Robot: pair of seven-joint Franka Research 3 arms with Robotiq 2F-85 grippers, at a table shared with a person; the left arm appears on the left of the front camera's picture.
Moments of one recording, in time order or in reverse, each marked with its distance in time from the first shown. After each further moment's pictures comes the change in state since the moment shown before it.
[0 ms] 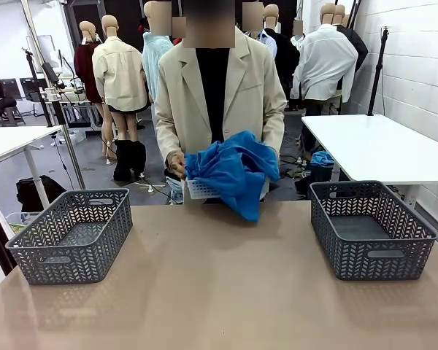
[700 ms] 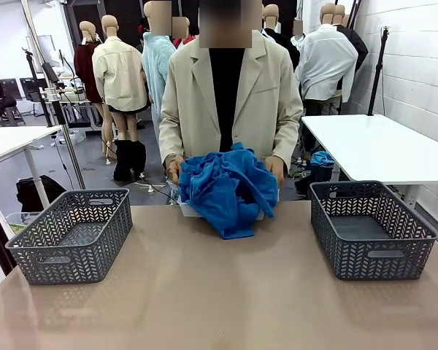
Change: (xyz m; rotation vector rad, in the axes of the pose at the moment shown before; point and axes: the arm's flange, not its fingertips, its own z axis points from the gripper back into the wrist) left arm 0.000 0.000 0.000 0.000 0.000 0.000; right arm 0.000 0.000 0.000 0.000 0.000 0.000
